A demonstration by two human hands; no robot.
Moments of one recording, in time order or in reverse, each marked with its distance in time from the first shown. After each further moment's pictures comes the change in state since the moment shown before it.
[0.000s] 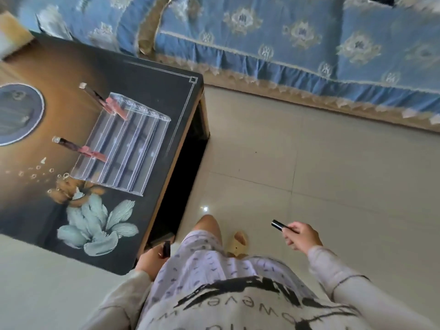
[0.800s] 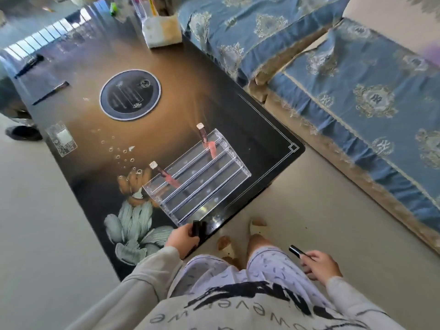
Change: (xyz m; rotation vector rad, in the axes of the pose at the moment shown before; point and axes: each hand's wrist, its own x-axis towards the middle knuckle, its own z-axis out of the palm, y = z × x) left_hand 0.091 0.054 -0.145 -0.511 0.120 -0.181; right_hand 0.120 -0.257 0.053 -0.390 -0.198 -0.178
